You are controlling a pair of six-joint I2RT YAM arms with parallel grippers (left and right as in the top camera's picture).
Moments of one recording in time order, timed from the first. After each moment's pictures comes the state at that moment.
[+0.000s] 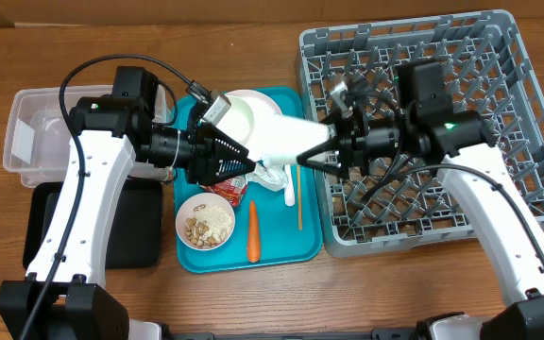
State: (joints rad) left arm -0.07 1.61 1.44 -1.28 1.14 0.66; right arm 0.21 1.53 1.33 -0.76 -1.21 -0.29
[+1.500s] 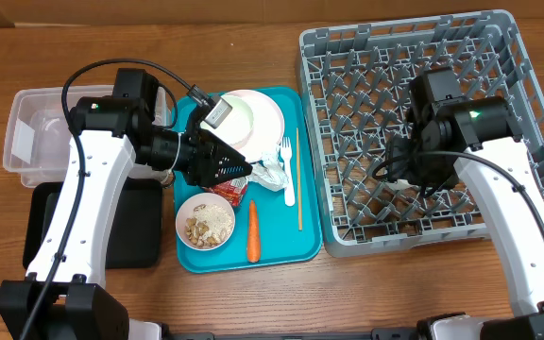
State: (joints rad) left arm -0.07 1.61 1.44 -1.31 1.08 0.60; right arm 0.20 1.53 1.48 -1.40 0.01 0.32
